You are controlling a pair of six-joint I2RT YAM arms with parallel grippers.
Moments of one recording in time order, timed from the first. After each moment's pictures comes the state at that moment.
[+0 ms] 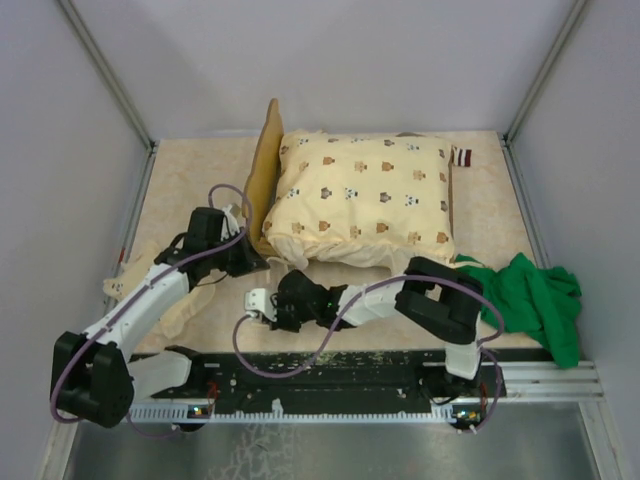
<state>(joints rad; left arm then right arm) -0.33 1.16 0.74 -0.38 0.35 -0.62 1.20 1.90 0.99 0.25 -0.29 -0.37</state>
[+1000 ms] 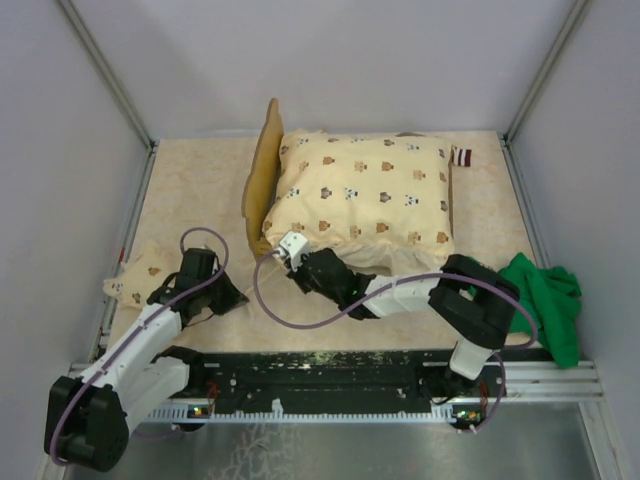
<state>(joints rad) -0.27 0.90 0.43 -0.46 0.11 -0.84 1.07 1.65 0.76 0.54 0.19 -0.03</state>
